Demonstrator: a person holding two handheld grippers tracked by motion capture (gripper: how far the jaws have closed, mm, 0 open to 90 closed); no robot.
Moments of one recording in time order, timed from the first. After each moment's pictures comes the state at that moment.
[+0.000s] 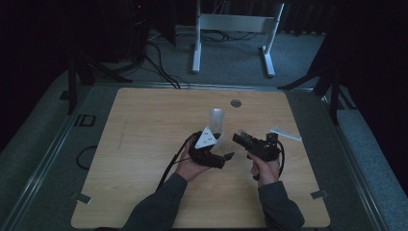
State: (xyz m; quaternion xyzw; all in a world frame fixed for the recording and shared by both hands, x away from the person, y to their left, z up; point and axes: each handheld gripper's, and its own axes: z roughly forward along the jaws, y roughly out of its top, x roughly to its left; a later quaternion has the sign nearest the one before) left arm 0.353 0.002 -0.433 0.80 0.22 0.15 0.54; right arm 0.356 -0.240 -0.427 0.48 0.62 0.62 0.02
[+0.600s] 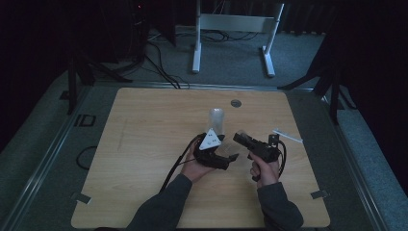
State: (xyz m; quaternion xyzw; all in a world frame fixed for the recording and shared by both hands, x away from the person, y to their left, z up) left arm 0.357 -0.010 -0.445 0.79 0.22 0.14 0.56; right arm 0.356 -0.245 -0.433 0.48 0.58 0.65 -0.04
